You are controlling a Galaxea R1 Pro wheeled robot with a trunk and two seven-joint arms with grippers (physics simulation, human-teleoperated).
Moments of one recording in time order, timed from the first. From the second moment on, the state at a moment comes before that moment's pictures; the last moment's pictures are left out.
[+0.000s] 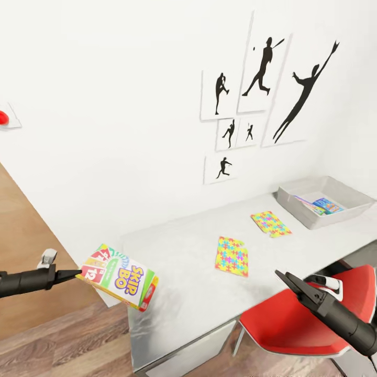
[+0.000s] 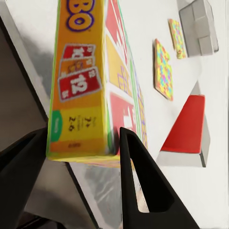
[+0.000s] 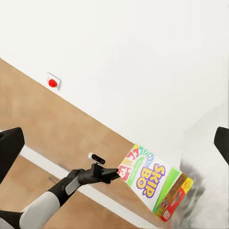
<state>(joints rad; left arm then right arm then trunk) -0.68 0.50 0.44 -0.69 -0.26 0.85 -1.56 -0.07 -0.18 -0.42 -1.57 -0.82 0.80 1.12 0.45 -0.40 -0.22</state>
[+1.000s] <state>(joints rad) -0.68 0.52 0.44 -0.69 -0.20 0.86 -1.56 -0.06 -0.19 -0.53 -1.56 -0.75 0.74 1.22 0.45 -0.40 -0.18</state>
